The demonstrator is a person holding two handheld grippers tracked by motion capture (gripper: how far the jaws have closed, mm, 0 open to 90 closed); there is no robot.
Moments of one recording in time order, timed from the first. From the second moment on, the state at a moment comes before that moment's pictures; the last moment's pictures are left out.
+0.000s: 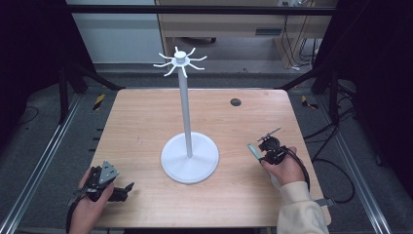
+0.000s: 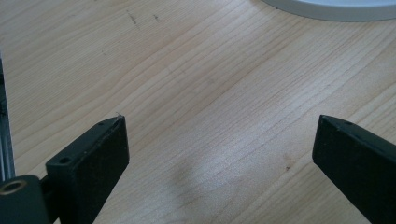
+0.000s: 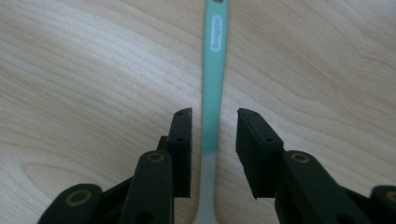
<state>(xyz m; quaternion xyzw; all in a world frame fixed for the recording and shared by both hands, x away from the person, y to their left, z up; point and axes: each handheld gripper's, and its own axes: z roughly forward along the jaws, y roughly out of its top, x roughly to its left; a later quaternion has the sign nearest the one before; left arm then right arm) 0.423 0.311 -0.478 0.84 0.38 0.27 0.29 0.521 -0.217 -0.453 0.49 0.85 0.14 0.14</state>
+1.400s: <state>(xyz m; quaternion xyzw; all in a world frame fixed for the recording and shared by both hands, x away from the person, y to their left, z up) 0.423 0.311 -0.478 0.84 0.38 0.27 0.28 0.523 -0.221 -0.468 0.49 0.86 0.11 0.09</state>
